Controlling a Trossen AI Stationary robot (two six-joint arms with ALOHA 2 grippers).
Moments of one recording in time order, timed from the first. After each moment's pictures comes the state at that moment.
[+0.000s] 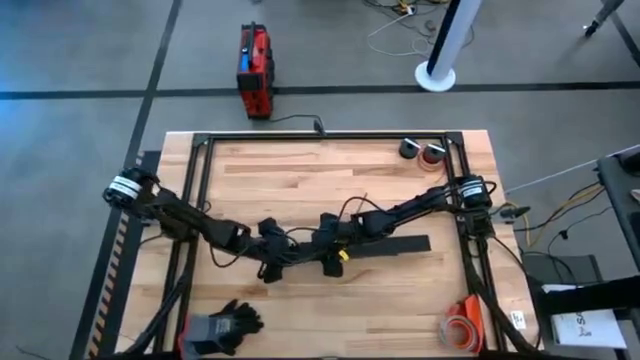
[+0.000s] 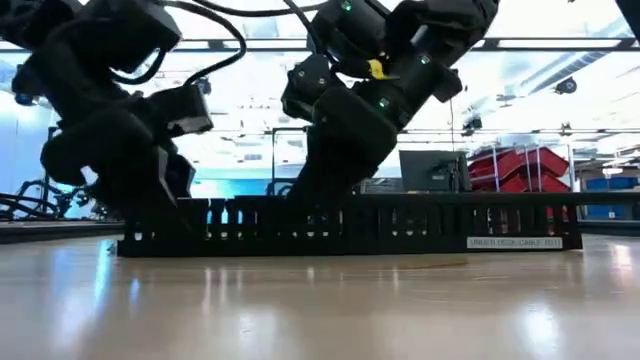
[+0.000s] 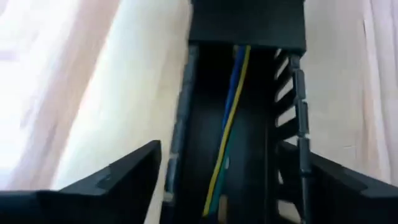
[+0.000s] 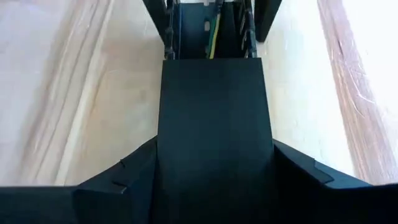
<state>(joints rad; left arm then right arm) -0.34 1.50 0.56 0.01 -0.29 -0.46 0.12 2.08 1.19 -0.01 -0.04 0.08</state>
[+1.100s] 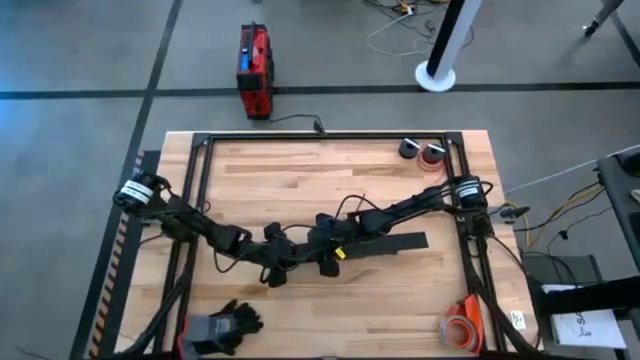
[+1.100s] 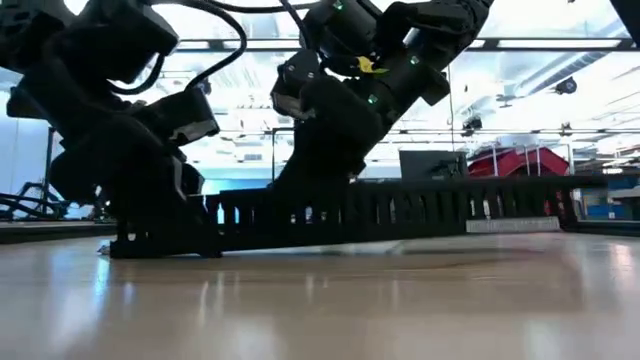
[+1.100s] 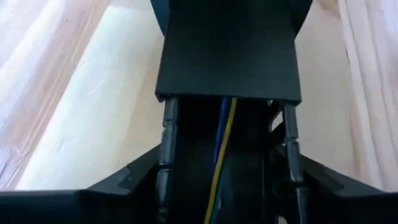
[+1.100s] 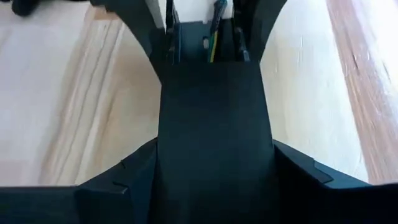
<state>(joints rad) -0.34 1.62 0.54 0.30 -0.33 -0.41 0.12 2.10 1.23 0.04 -0.10 0.10</state>
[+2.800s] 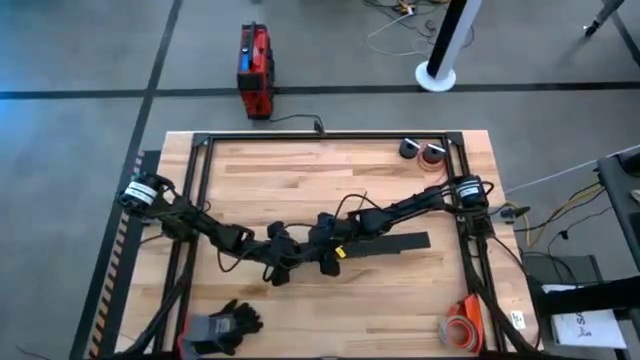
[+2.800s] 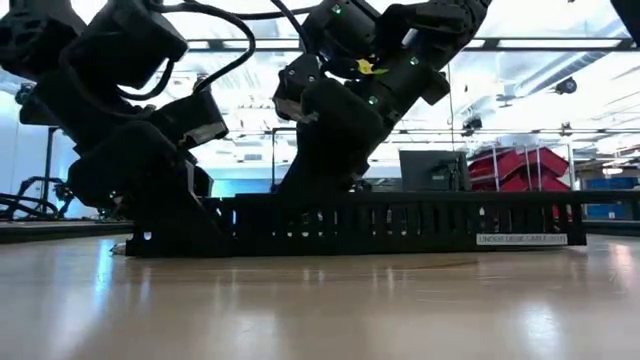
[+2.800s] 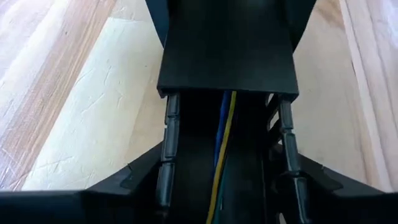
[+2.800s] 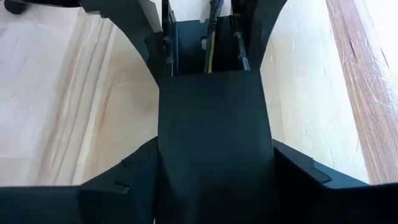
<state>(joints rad) -0.32 1.66 0.54 0.34 -0.31 -0.40 0.11 2.09 1.23 0.02 -0.11 0.14</state>
